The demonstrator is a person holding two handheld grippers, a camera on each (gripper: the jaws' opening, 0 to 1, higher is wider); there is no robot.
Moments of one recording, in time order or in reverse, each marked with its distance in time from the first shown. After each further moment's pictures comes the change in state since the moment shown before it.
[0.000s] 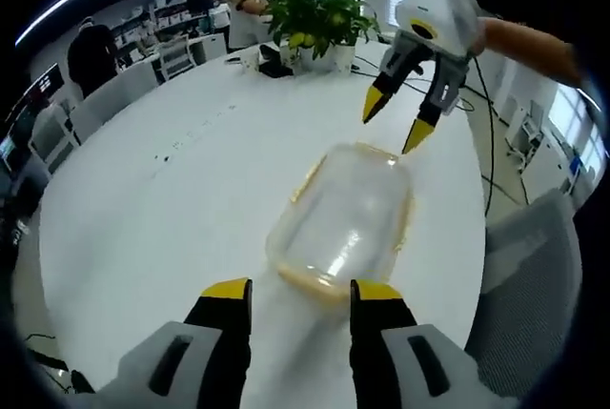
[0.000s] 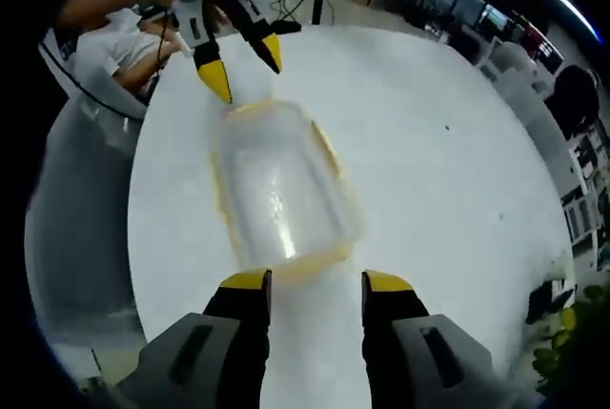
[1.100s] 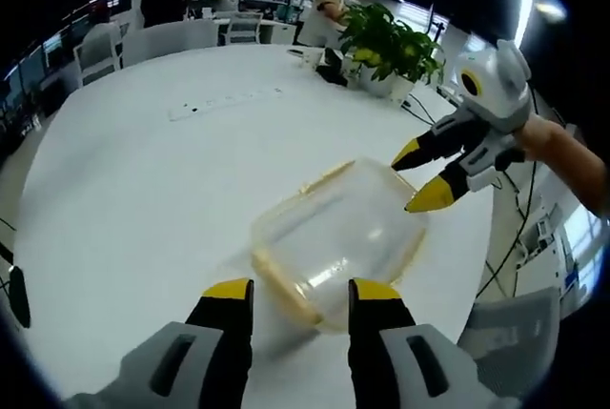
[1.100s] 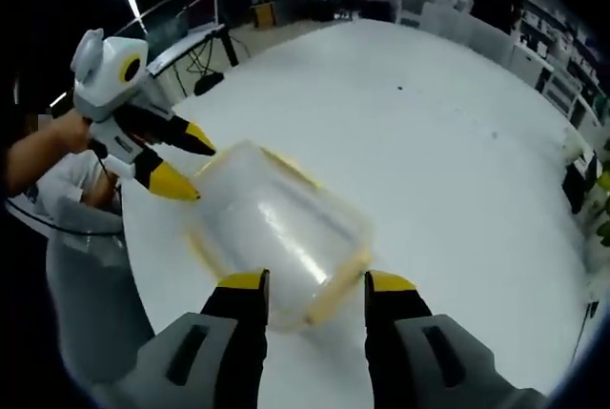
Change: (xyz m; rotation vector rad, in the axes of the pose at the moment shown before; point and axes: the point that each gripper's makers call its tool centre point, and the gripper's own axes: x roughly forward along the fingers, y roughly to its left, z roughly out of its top) left arm 0.021 -0.014 -0.016 -0.369 -0.012 0.042; right arm 0.025 0.003 0.011 0.486 -0.085 -0.033
